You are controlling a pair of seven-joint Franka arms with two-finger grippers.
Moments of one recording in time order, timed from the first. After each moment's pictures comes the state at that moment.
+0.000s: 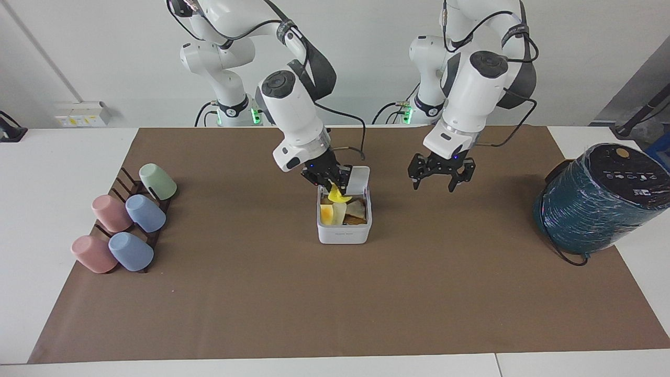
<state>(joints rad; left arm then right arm) -0.39 -0.02 0.05 -1.93 -0.02 2.05 -0.19 0.30 0.26 0.24 -1.77 0.24 2.24 0.73</state>
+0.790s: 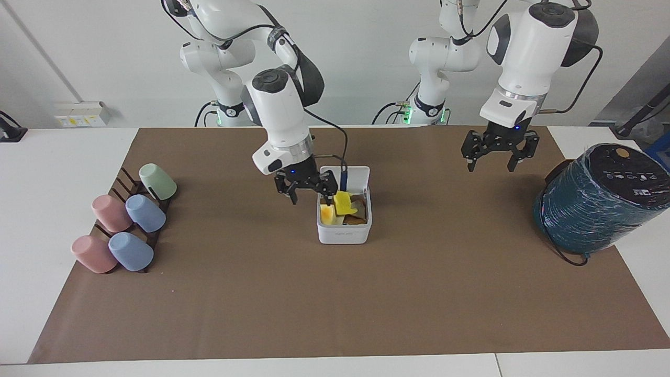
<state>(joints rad) -0.23 -0.02 0.05 -1.72 0.08 1.87 -0.04 0.19 0.23 0.23 -1.75 -0.08 2.26 0.68</state>
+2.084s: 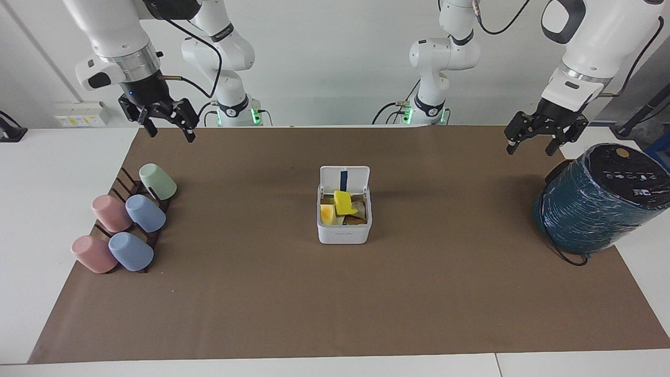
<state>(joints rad) -0.07 -0.01 0.06 -1.61 -0.04 1.68 0.09 -0.15 -0.09 0.16 -1.67 0.04 1.63 0.23</state>
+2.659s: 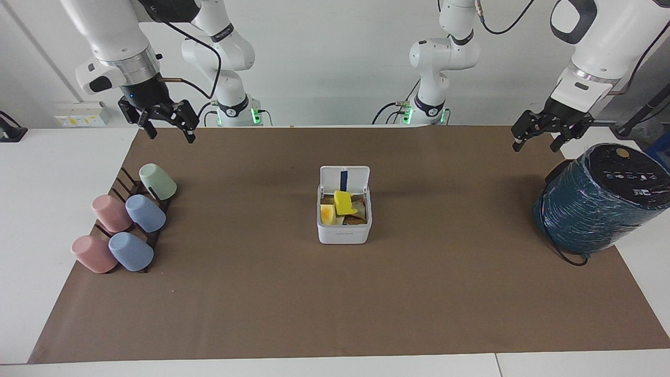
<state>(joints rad) -0.03 -0.01 0.06 -1.61 -0.04 1.65 0.09 -0.15 -0.09 0.16 -1.68 0.04 1.63 0.22</state>
